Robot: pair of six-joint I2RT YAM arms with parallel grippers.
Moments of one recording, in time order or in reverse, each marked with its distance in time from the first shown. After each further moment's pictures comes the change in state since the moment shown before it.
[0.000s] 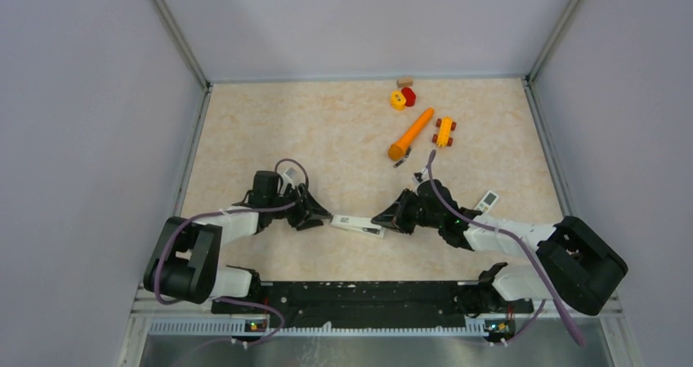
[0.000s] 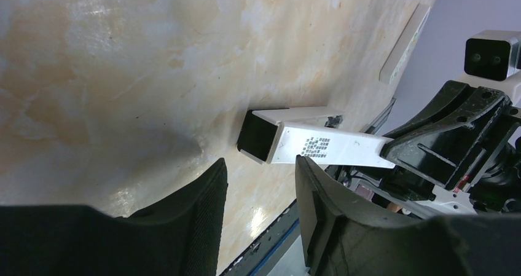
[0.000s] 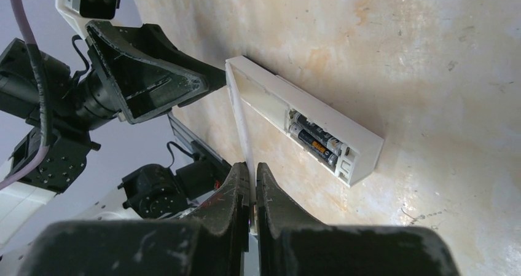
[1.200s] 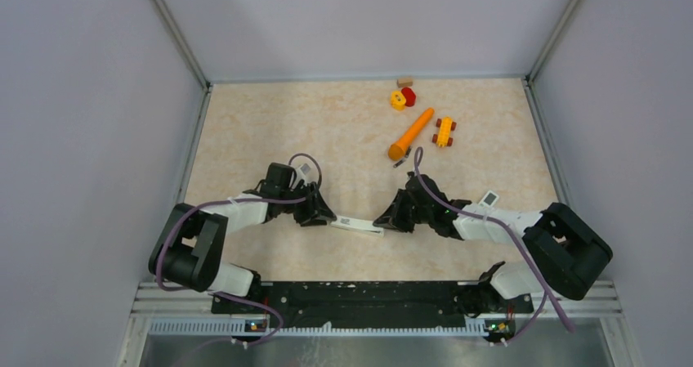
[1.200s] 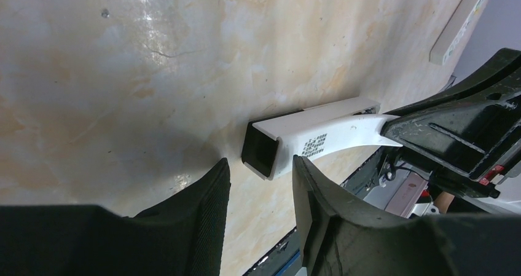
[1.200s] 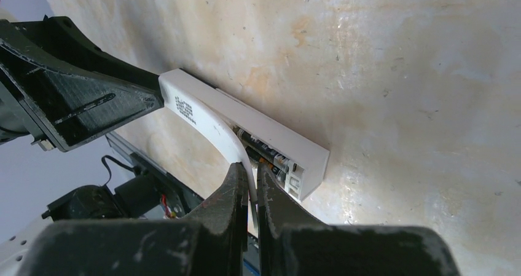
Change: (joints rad) left arm -0.099 0.083 0.132 -0.143 -0.085 0.147; right arm 0.008 0.113 0.112 -0.200 0.063 -0.148
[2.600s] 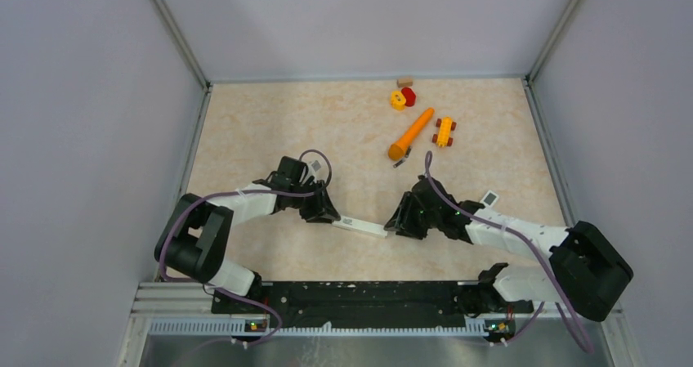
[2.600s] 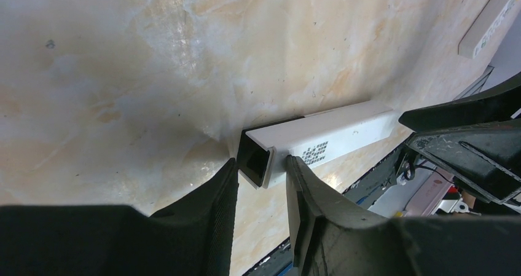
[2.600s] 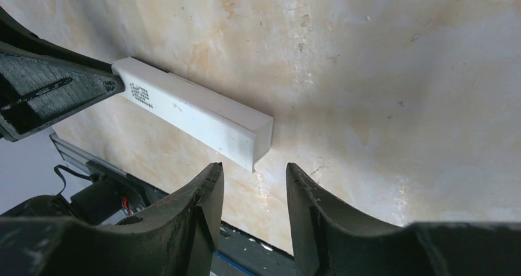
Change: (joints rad) left arm -0.075 0.067 0.116 -0.129 -0.077 0.050; right arm 0.005 -0.147 0.008 -0.262 0.090 -0.048
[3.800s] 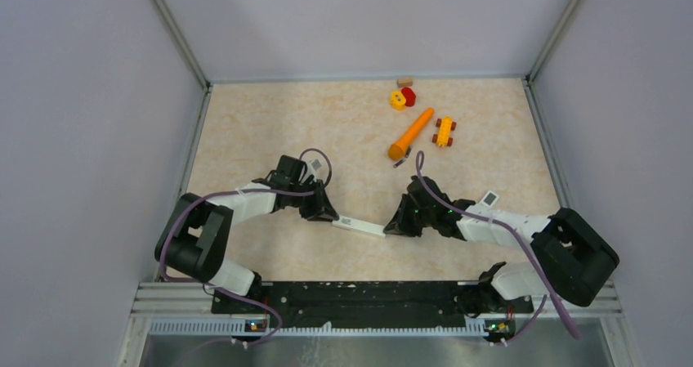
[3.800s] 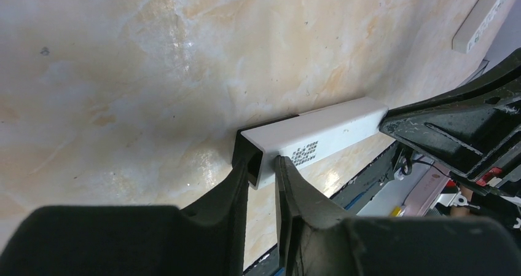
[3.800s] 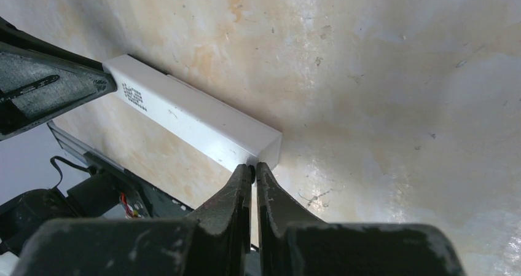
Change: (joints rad) left arm 0.004 0.005 0.008 -0.002 0.024 0.013; right arm -0.005 0.098 -0.002 0.096 -0.049 -0.027
